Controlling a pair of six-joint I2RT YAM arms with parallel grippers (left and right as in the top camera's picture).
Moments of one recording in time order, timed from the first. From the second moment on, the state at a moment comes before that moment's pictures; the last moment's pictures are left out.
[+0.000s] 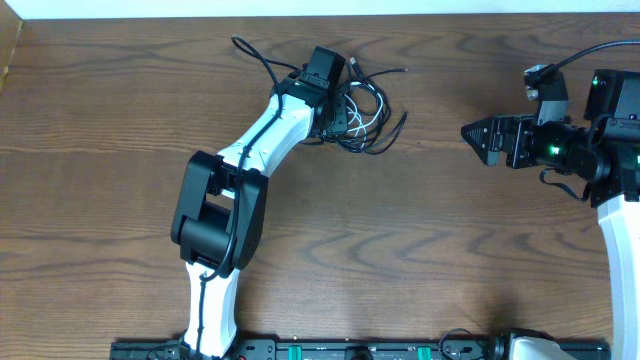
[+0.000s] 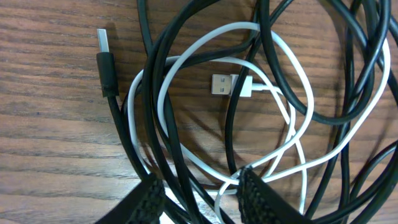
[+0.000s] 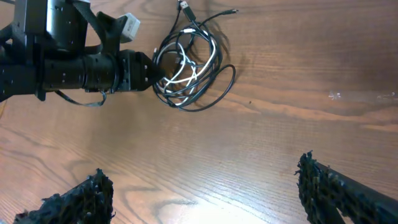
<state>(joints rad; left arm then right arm) -0.41 2.16 1.64 -0.65 0.04 -0.47 -0.11 1.31 1.33 -0.95 -0.58 -0.03</state>
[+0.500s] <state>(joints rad) -0.41 2.16 1.64 -0.63 0.04 -0.48 -0.11 1.31 1.33 -0.96 -0.58 -0.03</state>
